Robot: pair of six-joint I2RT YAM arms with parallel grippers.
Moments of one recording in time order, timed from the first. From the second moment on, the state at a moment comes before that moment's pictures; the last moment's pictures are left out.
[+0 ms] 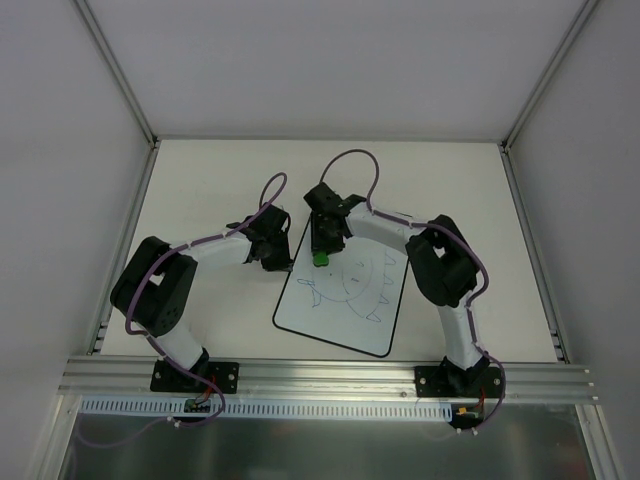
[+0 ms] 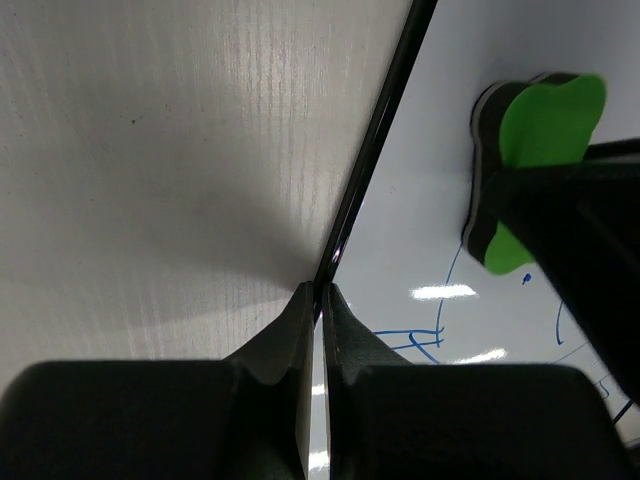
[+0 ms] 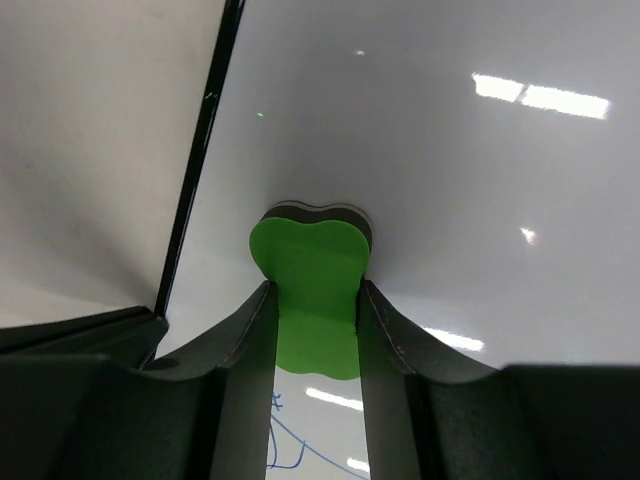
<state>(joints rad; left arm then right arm) -0.54 1.66 0.89 -0.33 0.04 -0.65 0.76 2.10 1.56 -0.63 0.05 0.64</state>
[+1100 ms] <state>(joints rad) -0.54 1.66 0.89 -0.33 0.04 -0.67 0.73 1.85 1.19 -0.55 0.11 0.69</state>
